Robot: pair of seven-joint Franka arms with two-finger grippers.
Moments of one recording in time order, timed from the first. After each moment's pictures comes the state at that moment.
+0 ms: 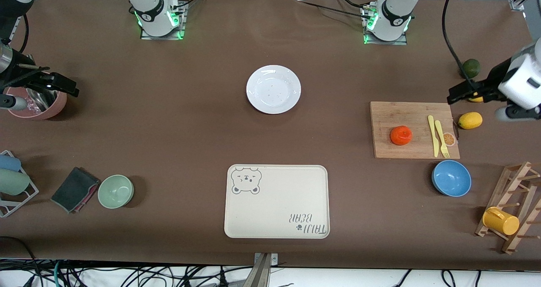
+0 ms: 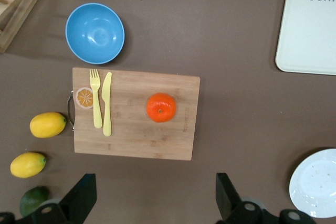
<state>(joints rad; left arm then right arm) 0.07 0.17 -0.10 -1.49 -0.02 1.54 -0.11 0.10 0.04 -0.12 -1.64 -0.02 1.60 0.08</state>
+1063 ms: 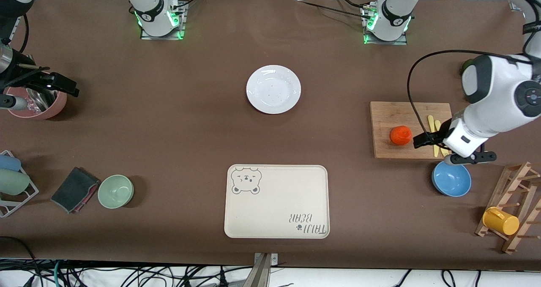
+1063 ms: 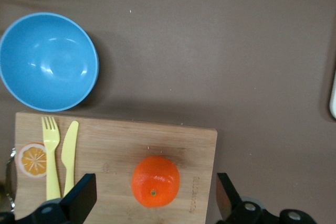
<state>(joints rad) 0.08 0.29 -0.09 -1.88 -0.02 2.16 -0.11 0.10 0.04 -0.12 -1.64 -0.02 1.60 0.08</state>
